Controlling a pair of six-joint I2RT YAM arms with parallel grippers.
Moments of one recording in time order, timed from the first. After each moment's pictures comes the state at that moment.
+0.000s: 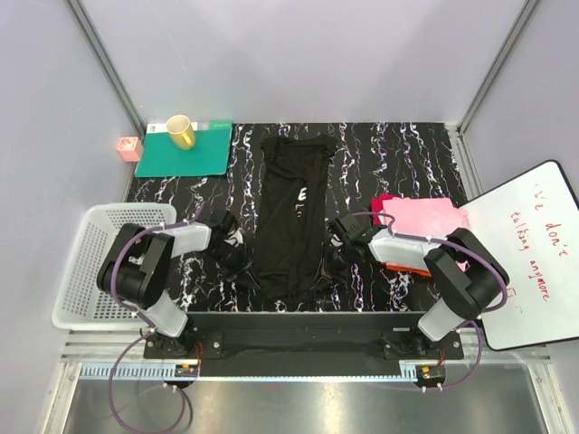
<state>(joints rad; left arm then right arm) -0.32 1.63 0.70 -0.56 0.65 -0.64 0.68 1.60 0.76 -0.32 -0.54 0.94</state>
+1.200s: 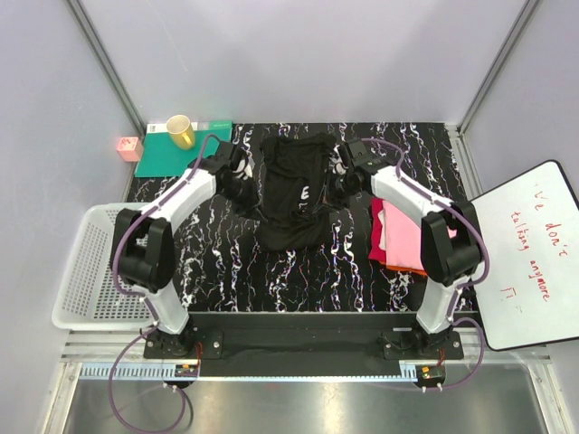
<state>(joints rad) -0.33 1.74 1.35 -0.81 0.45 -0.55 0.44 1.83 1.42 -0.61 -0.44 0.63</state>
